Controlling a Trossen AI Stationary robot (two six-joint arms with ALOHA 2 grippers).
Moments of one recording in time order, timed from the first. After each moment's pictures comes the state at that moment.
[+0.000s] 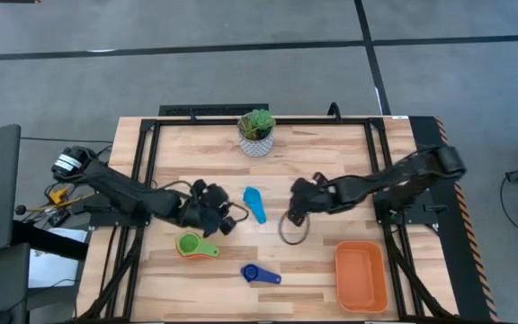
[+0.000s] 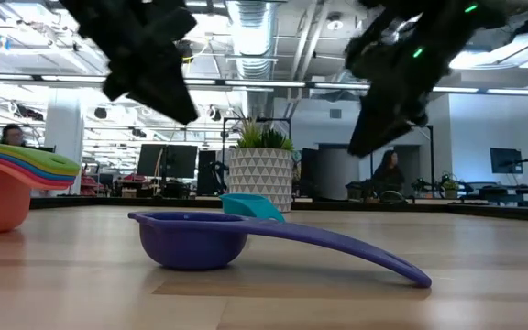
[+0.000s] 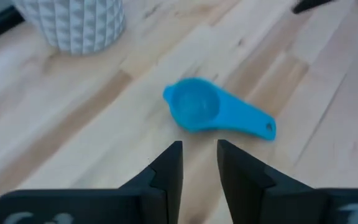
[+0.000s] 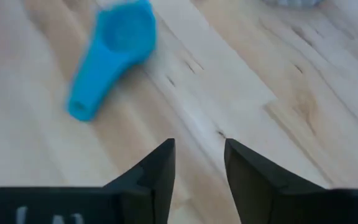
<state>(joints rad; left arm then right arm) -0.33 1.41 0.87 -0.30 -0.72 -0.75 0.18 1.50 0.87 -0.38 0.47 0.67</state>
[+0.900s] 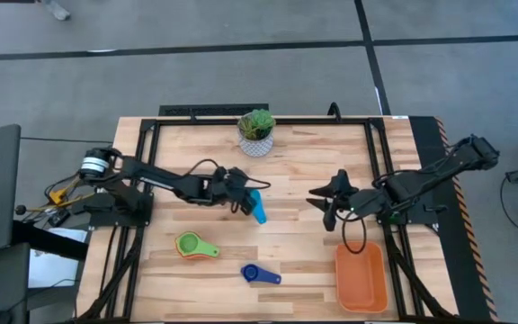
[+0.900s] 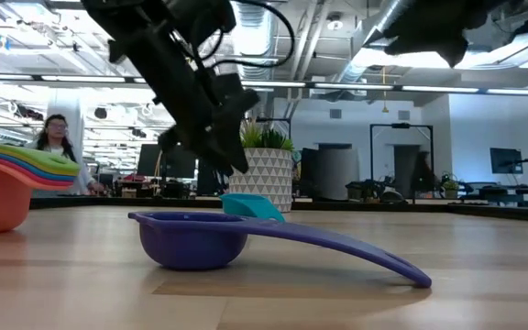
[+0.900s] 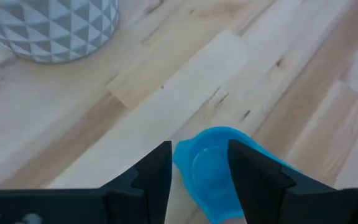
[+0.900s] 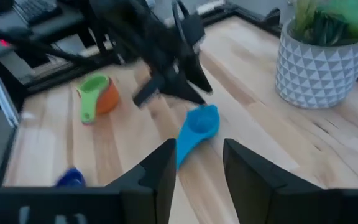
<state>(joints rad) -0.04 1.66 0.88 0.02 -0.50 -0.59 0.40 0.98 0.71 -0.23 0.63 0.58</state>
